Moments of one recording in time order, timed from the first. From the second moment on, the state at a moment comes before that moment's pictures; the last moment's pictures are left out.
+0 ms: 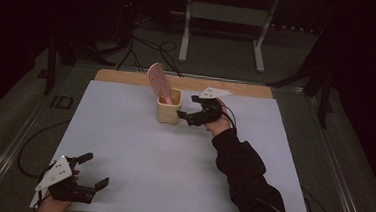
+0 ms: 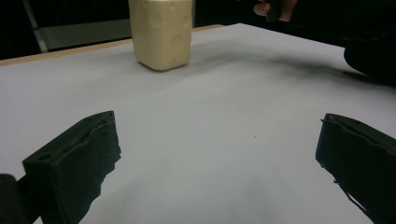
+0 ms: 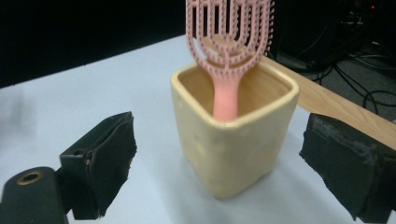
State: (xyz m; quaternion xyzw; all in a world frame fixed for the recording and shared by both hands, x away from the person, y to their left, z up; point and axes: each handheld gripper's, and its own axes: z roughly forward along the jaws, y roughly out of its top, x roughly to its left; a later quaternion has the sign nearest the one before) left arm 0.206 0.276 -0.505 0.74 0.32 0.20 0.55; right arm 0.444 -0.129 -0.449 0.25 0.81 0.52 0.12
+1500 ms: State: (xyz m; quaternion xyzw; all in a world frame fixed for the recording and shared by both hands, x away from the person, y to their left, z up) left arm 0.205 0.276 -0.505 0.74 0.32 0.20 0.55; right arm 0.362 -0.224 -0.481 0.28 0.80 0.52 0.10
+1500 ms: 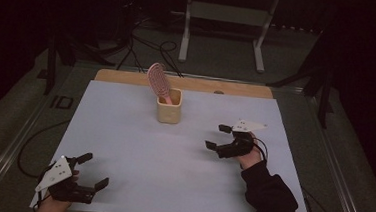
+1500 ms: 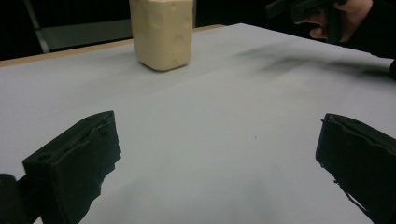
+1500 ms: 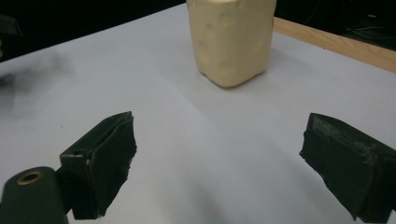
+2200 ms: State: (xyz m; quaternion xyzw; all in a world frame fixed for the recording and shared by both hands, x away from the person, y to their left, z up) left arm 0.206 0.274 -0.504 0.74 0.32 0.20 0.55; right arm 0.310 -0.265 -0.484 0.31 0.79 0.51 0.13
